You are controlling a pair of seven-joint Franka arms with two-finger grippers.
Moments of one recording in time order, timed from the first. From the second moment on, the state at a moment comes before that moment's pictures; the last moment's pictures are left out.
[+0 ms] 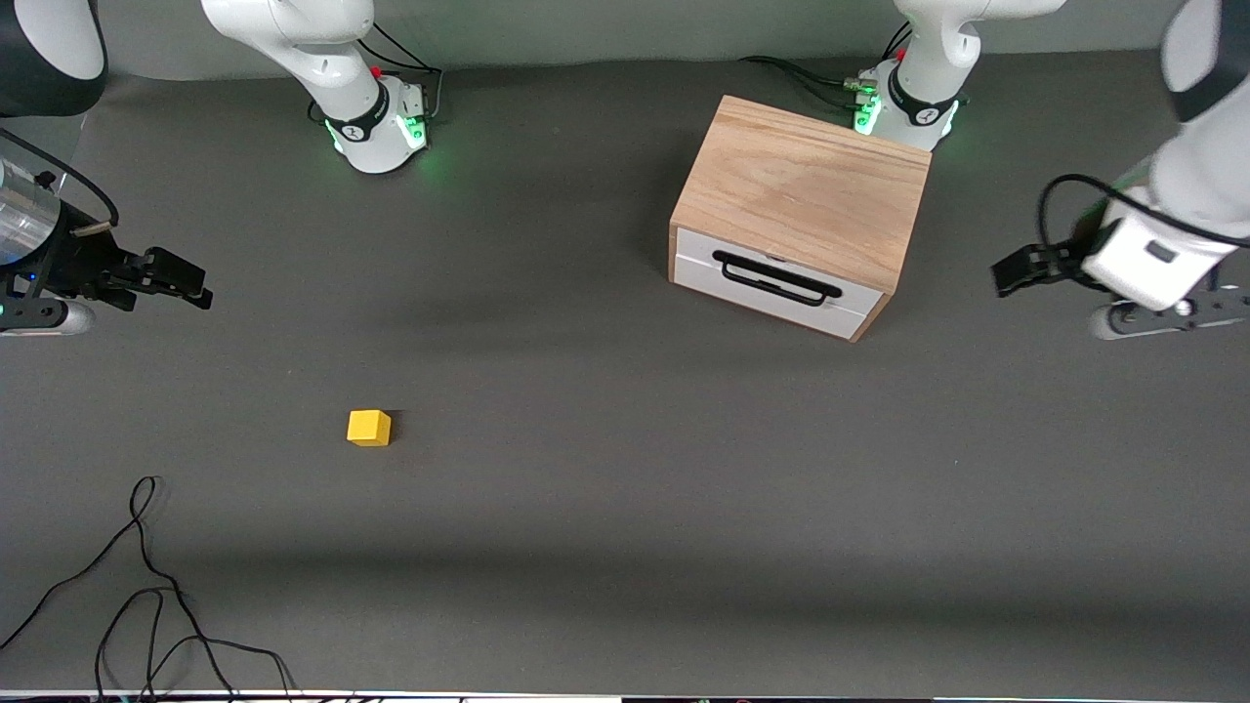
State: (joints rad) left arm -0.09 0.05 -0.10 -1.61 0.01 1.54 -0.41; right arm -0.06 -0.03 0.06 -1.72 0.02 1.66 0.02
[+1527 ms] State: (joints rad) left arm -0.46 0.26 -0.10 -1.61 -0.01 1.63 -1.75; right arm -0.03 0.03 0.04 -1.71 -0.02 1.67 0.02
